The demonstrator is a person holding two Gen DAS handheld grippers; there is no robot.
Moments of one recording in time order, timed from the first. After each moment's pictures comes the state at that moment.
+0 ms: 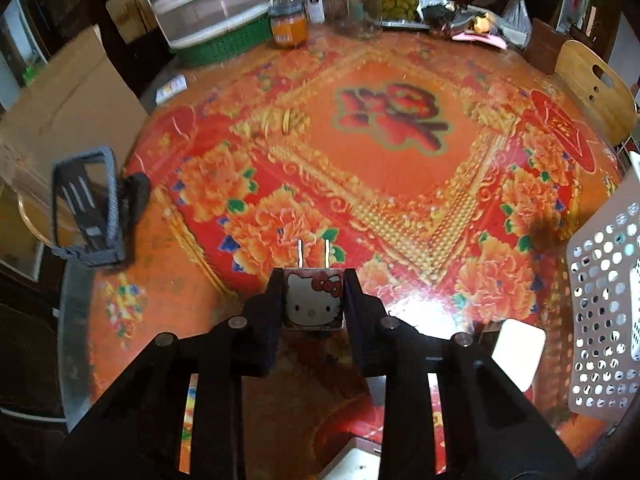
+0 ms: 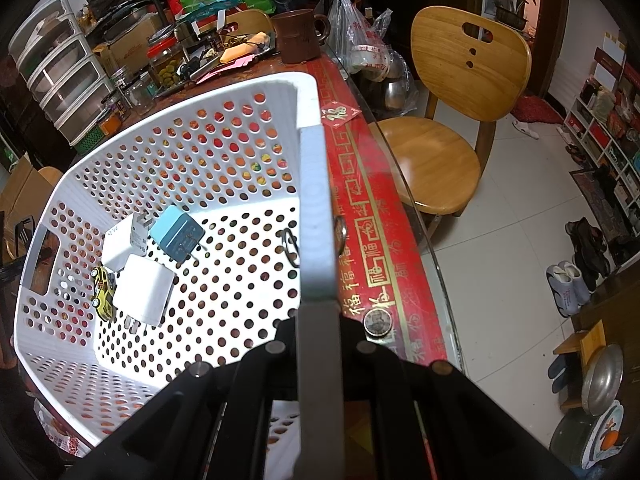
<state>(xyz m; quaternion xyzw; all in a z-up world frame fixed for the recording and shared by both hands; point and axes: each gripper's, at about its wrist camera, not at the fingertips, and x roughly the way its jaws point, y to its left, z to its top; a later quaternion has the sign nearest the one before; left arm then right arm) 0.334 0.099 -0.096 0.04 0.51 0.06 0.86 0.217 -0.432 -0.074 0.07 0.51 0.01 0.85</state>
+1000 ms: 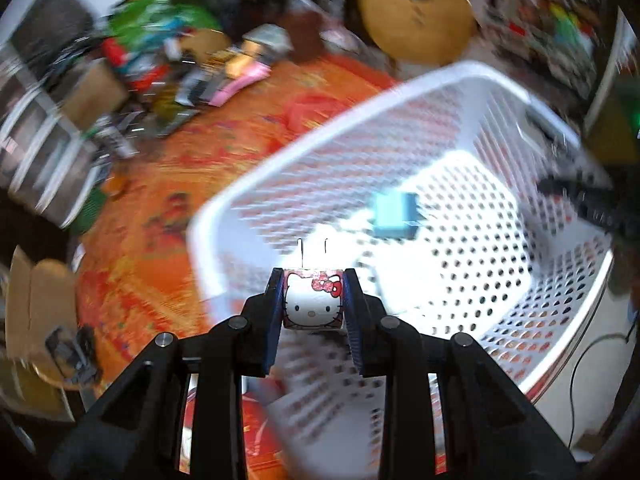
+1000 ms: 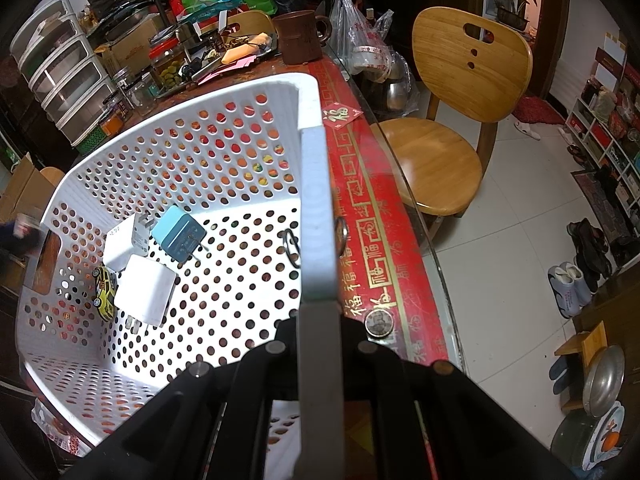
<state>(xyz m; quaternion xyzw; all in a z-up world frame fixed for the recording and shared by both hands) 0.276 -0.200 -0.028 0.25 0.48 -0.16 0.83 0.217 -0.431 -0.072 0.08 0.51 0.01 0.86</state>
